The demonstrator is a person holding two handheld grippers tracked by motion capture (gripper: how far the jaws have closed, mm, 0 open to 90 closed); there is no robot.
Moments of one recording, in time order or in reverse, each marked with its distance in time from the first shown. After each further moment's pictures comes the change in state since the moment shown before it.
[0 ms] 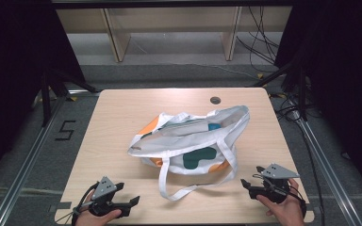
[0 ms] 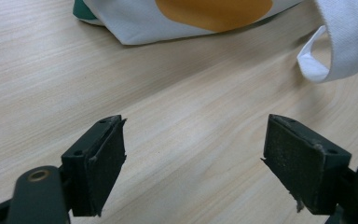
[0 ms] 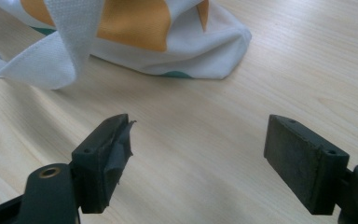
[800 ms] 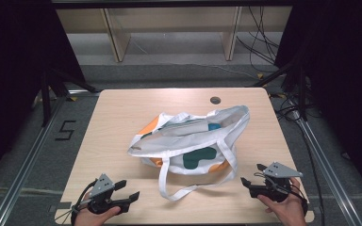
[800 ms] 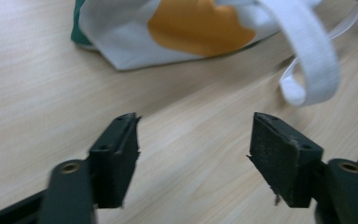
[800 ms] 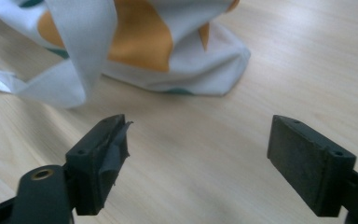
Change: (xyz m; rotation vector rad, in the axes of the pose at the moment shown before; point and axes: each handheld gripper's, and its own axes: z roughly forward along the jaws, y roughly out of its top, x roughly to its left) left arm -0.002 0.013 -0.007 -0.060 -0.052 0.005; right arm 0.000 0.005 -0.006 -0.057 0.002 0.025
